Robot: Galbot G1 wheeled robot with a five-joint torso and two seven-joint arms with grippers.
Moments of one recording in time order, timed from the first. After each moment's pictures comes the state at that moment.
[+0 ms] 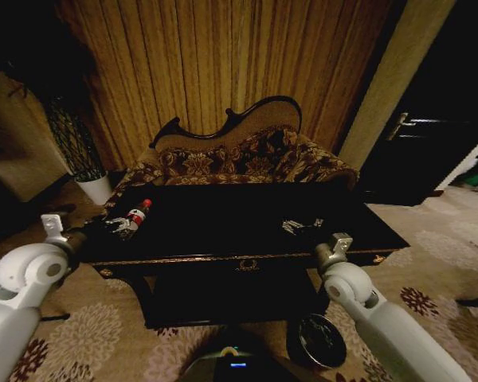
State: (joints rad) left arm 1.34 -0.72 -0.86 -2.10 -1.03 0.71 -0.21; right arm -1.27 0.87 0.38 2.13 0.74 -0.21 0.36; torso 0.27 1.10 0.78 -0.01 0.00
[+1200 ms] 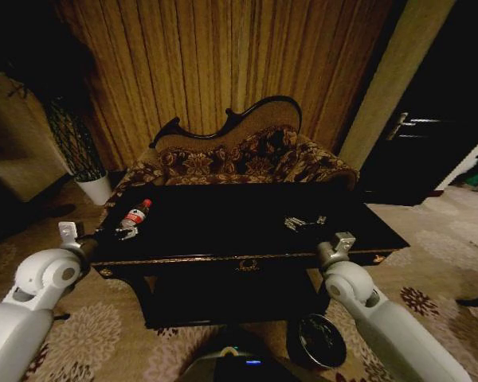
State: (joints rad) left arm 1.35 -0.75 -0.82 -2.08 -1.01 0.71 -0.20; right arm -1.27 0.87 0.39 2.13 0.71 -0.18 0.36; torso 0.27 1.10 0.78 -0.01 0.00
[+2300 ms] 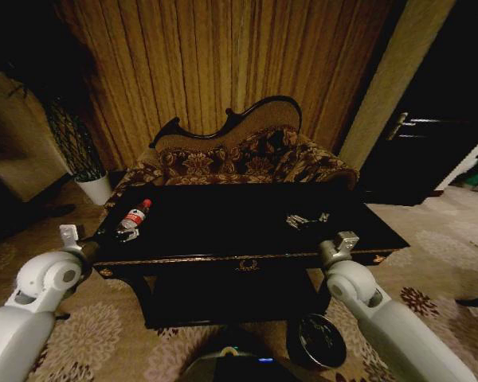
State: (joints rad) left arm 1.36 -0.77 -0.83 -2.08 -1.03 0.71 -0.19; right arm -1.27 0.85 0.40 2.14 0.70 -0.16 0.37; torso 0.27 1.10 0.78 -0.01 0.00
